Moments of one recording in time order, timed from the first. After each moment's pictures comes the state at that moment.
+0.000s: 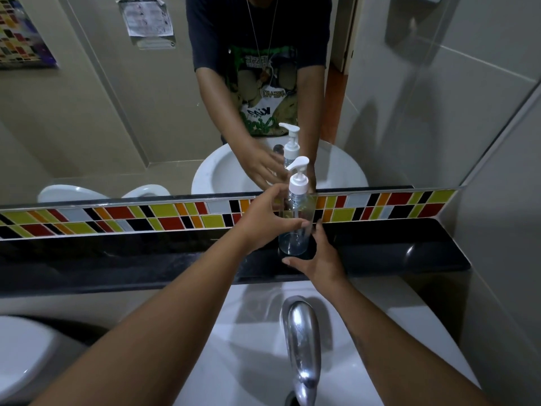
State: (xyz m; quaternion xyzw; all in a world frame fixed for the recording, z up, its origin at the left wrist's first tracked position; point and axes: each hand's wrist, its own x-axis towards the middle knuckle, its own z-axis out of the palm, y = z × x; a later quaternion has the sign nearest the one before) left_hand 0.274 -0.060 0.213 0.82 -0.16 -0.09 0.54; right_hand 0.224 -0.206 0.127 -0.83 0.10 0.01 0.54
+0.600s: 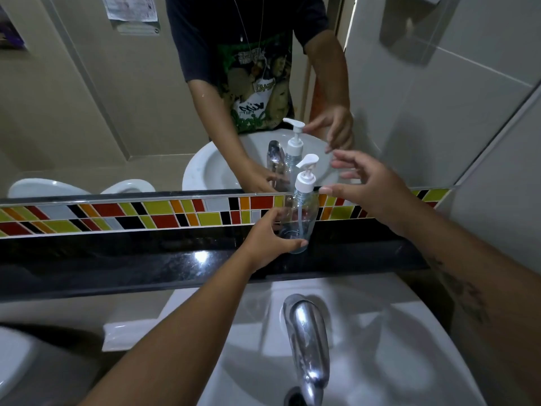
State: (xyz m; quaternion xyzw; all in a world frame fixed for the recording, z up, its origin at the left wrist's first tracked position) left_hand 0.275 -0.056 0.149 0.79 -0.13 -0.14 0.59; right_hand 0.233 -0.257 0.287 -0.86 0.00 -0.04 0.50
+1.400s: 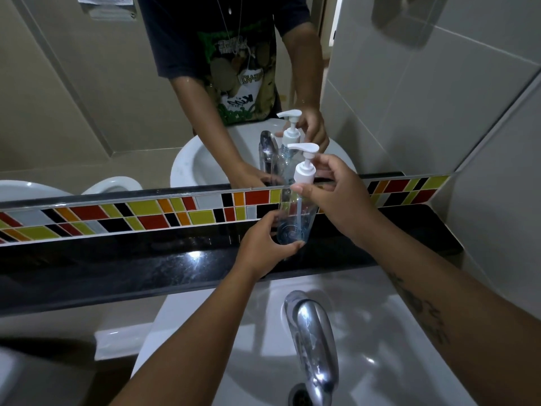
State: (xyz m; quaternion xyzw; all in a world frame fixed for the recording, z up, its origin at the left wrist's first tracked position) left_hand 0.271 -0.057 0.119 0.83 -0.15 -0.06 0.53; right_hand 0.242 -0.208 0.252 -0.85 0.03 -0.10 0.52
